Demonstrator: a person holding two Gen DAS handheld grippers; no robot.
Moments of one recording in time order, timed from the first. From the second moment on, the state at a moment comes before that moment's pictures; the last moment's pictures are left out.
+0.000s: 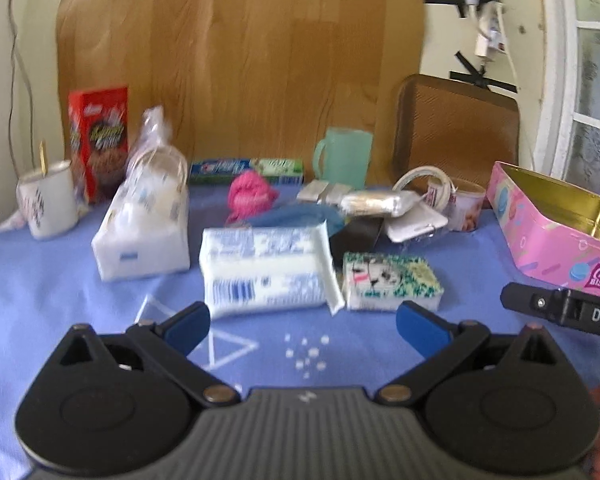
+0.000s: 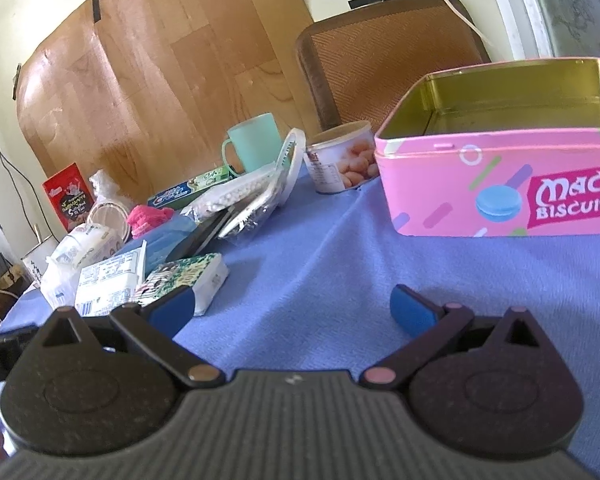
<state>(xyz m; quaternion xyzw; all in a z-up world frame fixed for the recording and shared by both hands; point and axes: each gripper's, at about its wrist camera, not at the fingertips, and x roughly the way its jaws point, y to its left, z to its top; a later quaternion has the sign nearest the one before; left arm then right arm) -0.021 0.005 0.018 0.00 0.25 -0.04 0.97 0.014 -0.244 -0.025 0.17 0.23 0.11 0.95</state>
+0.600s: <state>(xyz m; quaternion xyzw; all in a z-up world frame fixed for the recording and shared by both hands) -0.001 0.021 0.009 -0.03 0.21 -0.04 0.98 0.017 -0.226 -0.030 0.11 0.23 0.13 0.96</state>
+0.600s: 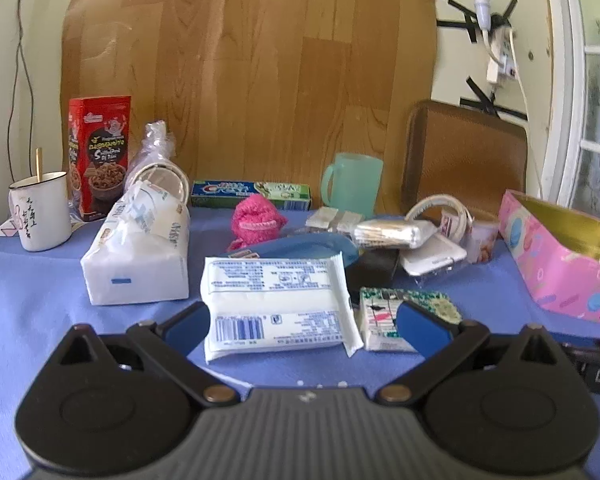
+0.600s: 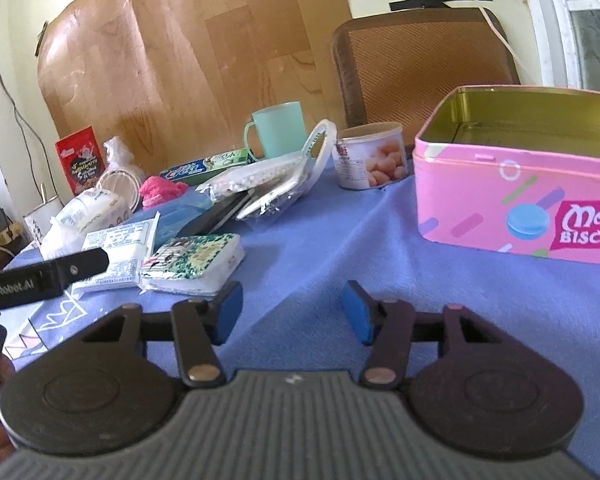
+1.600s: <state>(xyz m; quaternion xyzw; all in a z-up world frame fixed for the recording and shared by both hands) 0.009 0.037 0.006 -0.11 0.25 -0.10 0.96 0.040 -0.207 -0.020 0.00 0.27 0.25 0.93</state>
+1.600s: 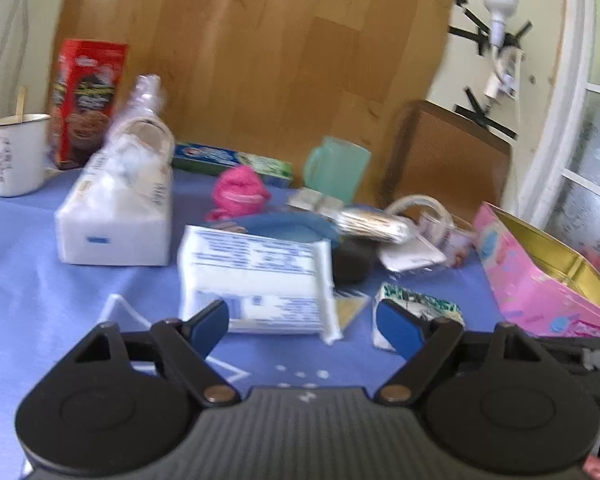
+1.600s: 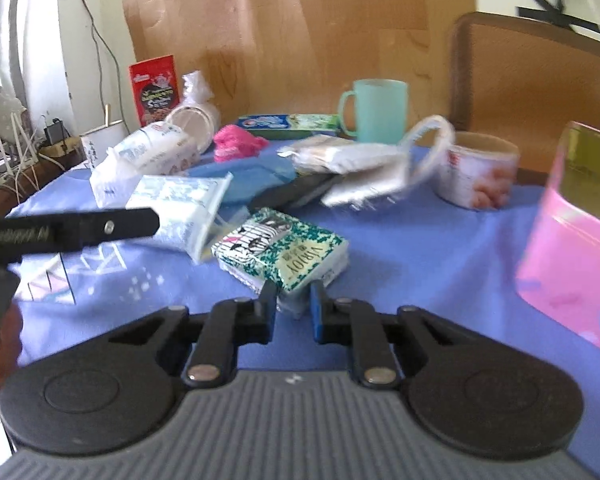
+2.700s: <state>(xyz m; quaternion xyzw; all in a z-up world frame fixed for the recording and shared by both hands) 0.089 -0.254 0.068 -0.02 0.26 -0.36 0.90 0.018 -0.348 0.004 0.00 0.12 -0.05 0.99</state>
